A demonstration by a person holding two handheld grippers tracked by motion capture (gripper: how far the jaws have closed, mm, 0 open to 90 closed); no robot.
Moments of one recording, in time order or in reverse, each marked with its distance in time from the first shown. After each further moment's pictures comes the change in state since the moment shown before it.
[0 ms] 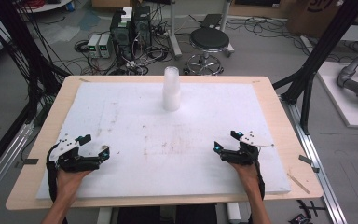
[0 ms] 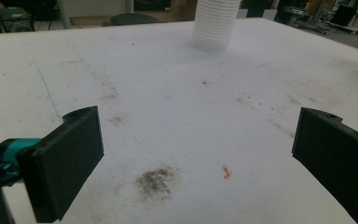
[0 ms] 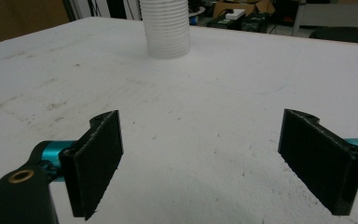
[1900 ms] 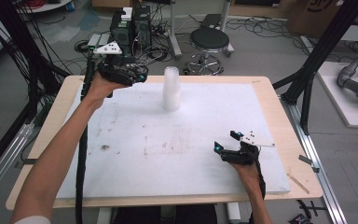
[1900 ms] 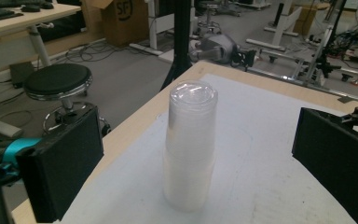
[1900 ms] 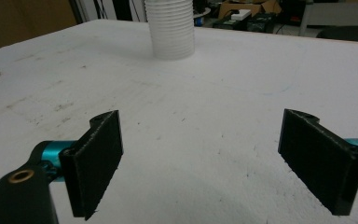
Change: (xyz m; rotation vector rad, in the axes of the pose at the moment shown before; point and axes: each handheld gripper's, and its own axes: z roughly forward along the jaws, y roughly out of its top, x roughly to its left) left arm 0.015 0.225 0.174 0.054 -0.366 0.206; right arm -0.002 0.000 0.000 -0.005 0.026 0.005
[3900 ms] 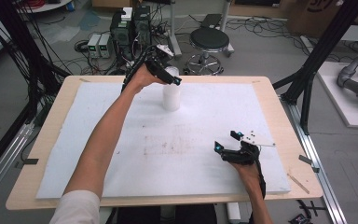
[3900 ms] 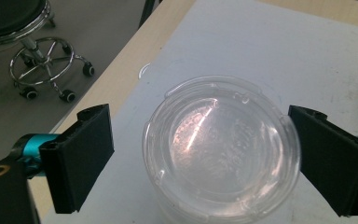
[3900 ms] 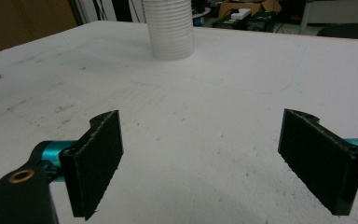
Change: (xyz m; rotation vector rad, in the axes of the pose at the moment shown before) left arm 0.004 0.012 0.143 0.409 -0.052 0.078; right arm -0.002 0.000 0.000 -0.002 0.002 0.017
